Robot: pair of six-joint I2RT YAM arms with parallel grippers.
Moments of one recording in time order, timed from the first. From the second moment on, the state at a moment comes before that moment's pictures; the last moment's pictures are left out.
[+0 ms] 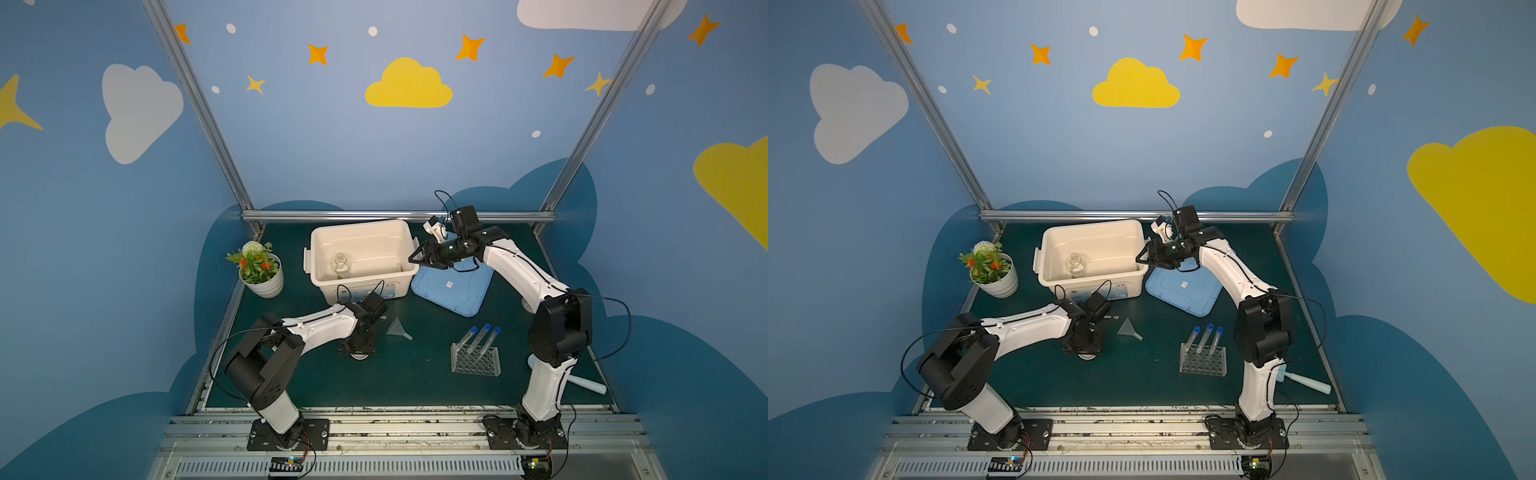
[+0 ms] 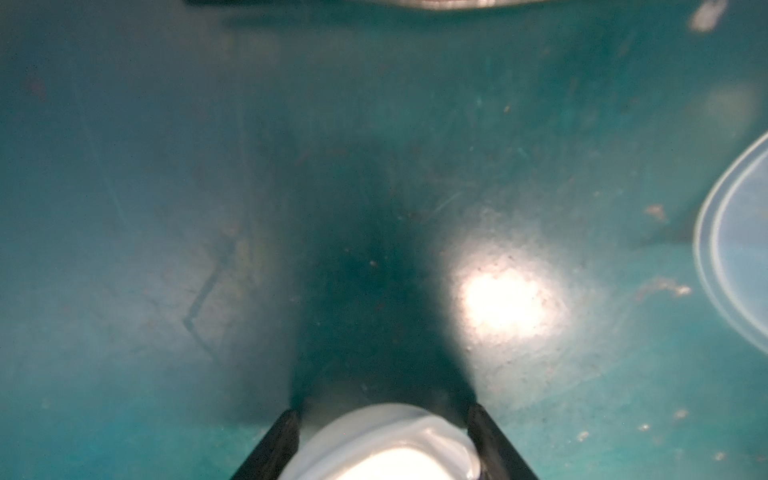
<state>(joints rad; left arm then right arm) -0.67 1.65 0.93 -0.78 -0.05 -0.65 0.43 1.91 1.73 -0.74 -0.69 0.36</state>
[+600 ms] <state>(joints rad) -0.62 1.62 0.97 -0.79 -0.01 -0.63 0.43 1.90 1.73 -0.74 -0.69 0.36</state>
